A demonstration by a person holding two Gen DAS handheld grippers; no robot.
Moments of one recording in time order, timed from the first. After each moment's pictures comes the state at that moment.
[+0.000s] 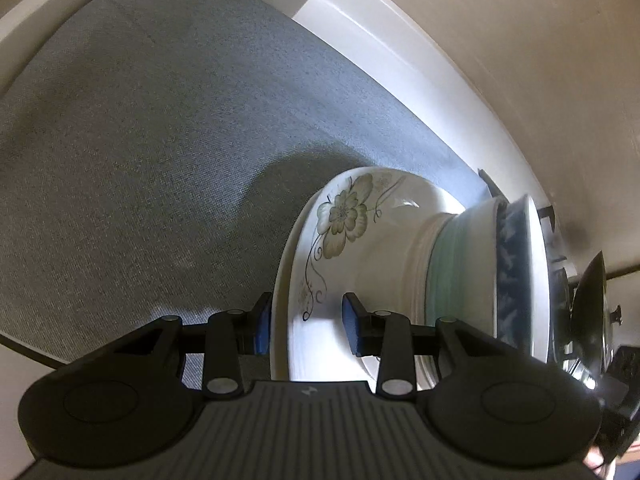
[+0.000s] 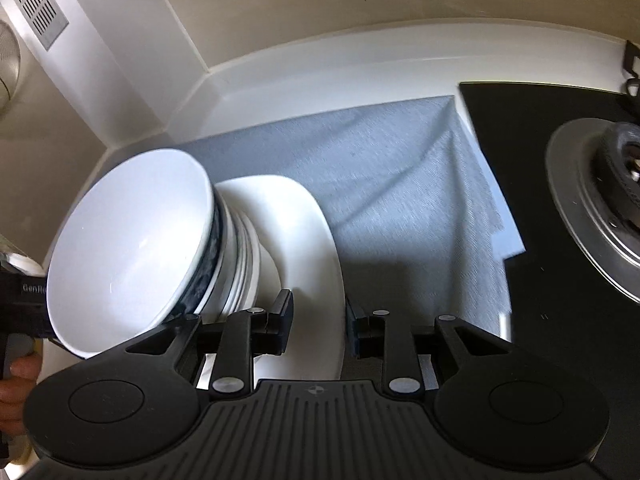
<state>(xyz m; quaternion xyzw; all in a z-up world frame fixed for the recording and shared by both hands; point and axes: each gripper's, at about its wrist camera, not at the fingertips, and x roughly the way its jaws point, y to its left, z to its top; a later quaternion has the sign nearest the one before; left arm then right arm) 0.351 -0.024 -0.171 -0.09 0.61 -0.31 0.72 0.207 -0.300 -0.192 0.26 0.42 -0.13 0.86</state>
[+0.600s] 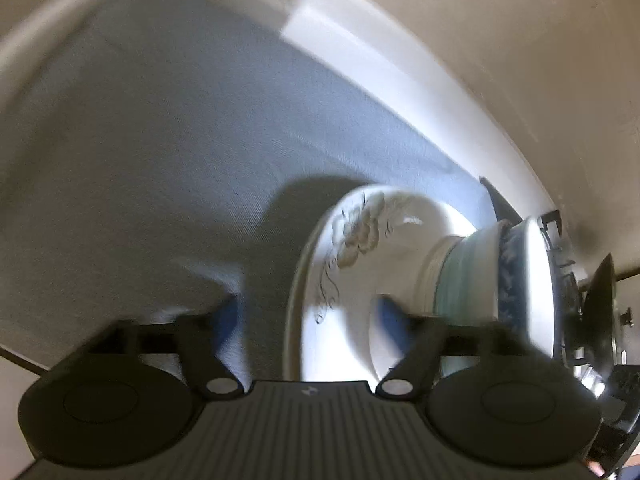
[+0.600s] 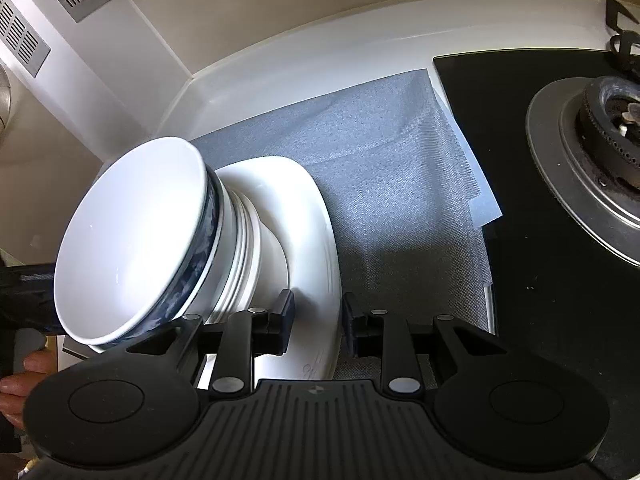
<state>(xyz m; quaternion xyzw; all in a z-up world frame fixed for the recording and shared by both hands) 0.350 -0.036 -0.157 -0.08 0.59 -0.30 0.75 0.181 -0.310 -0.197 0.30 0.41 -0.14 0.85</state>
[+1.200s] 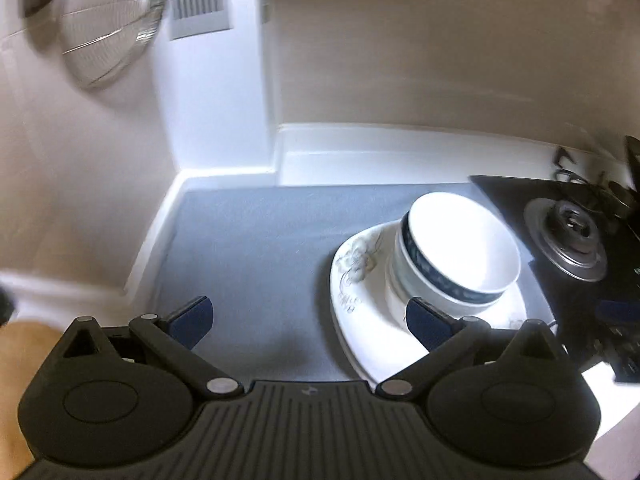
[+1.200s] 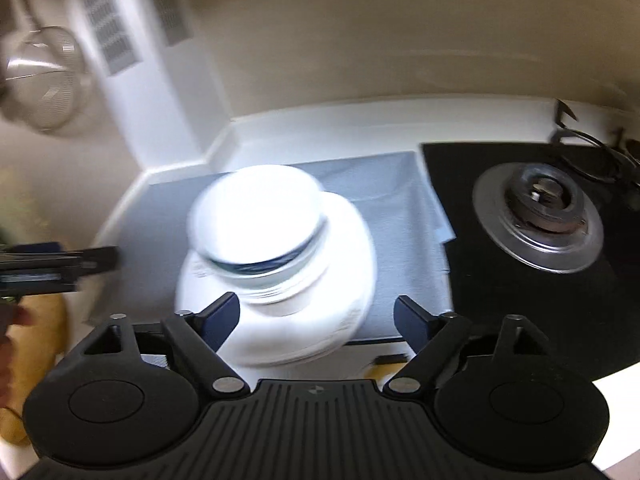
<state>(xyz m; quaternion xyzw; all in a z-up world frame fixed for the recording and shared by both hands) 0.226 -0.004 -0.034 0.14 0.37 -0.27 0.88 0.099 -0.206 -0.095 0.19 0.36 -0.18 0.90</state>
